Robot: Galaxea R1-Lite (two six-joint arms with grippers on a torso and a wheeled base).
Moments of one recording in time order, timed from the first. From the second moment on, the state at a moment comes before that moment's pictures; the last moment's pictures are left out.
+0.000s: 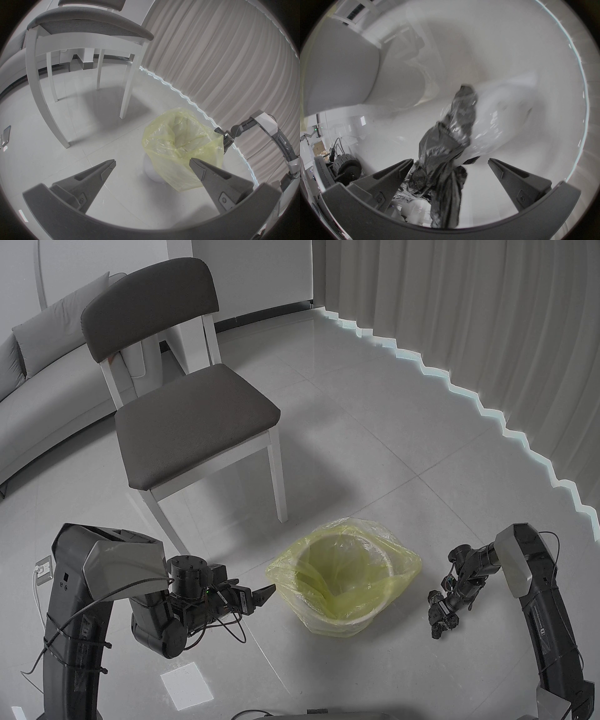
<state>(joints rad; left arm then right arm) -0.34 2.51 -0.74 -1.34 -0.25 -0.22 -0.07 3.04 -2.00 0.39 0.01 -0.36</state>
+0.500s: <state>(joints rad) -0.34 2.52 -0.73 -1.35 -0.25 -0.22 -0.08 3.08 -2.00 0.38 0.04 -0.36</state>
